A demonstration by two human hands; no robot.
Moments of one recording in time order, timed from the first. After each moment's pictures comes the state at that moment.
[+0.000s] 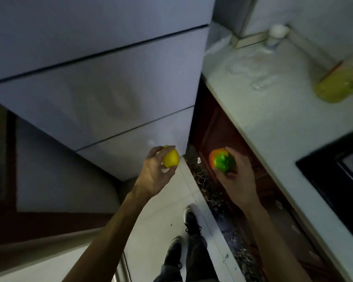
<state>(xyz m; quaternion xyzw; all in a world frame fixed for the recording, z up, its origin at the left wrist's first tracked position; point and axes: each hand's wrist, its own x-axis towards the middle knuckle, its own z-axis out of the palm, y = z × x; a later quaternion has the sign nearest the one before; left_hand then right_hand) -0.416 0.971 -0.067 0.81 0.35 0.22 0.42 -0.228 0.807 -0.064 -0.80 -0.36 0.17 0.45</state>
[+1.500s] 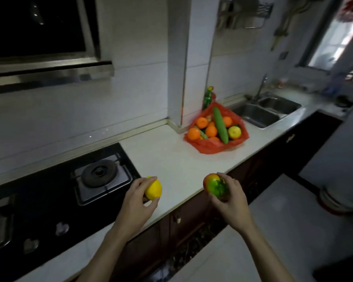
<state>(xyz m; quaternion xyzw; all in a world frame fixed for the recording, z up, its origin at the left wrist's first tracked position) -0.227 0.221 0.072 0.77 -0.43 -0.06 0.48 -0.426 0.021 0.076 -0.84 0.31 -0.30 0.34</state>
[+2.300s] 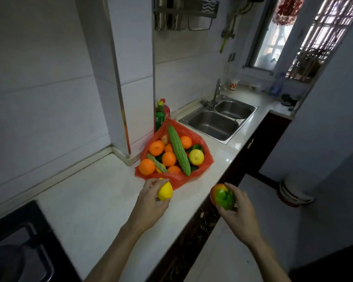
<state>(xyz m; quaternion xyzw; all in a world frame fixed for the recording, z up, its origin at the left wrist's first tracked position) -0.153 -0.114 0.051 0.69 -0.54 -0.15 0.47 -0.408 -0.214 0.071 -0.77 0.45 -0.33 0.30</state>
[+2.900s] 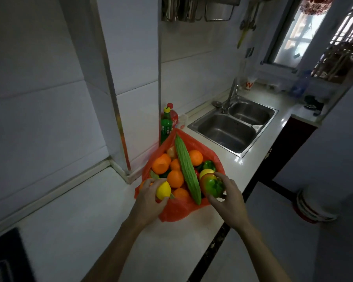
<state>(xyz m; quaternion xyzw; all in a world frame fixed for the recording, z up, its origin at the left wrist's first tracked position) -0.059 -0.244 0.025 0.75 -0.50 -0.15 0.41 -0.286 -0.361 0.064 -0.81 0.40 -0.29 0.32</state>
